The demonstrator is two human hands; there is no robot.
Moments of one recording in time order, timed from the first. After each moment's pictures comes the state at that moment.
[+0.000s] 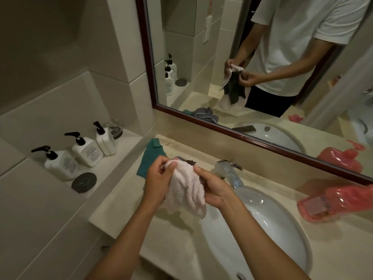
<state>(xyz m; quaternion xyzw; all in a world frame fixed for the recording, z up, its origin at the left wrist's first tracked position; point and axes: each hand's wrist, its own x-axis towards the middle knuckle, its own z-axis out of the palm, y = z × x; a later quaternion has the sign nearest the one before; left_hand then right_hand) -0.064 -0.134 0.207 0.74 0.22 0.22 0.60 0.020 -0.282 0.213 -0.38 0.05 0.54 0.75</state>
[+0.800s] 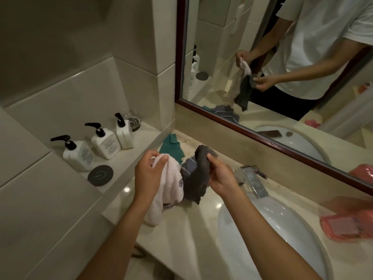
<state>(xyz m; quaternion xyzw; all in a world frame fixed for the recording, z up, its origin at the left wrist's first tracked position) -0.078 -0.041 0.197 0.74 0.32 0.27 0.52 0.047 -0.192 0.195 -0.48 0.19 0.35 0.78</state>
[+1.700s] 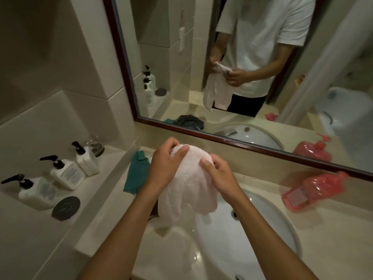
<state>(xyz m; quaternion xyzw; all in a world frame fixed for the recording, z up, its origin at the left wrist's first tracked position) -0.003 -0.145 0.277 0.82 0.11 0.19 0.53 0.034 -0.316 0.262 -0.76 -0.15 0.14 0.61</state>
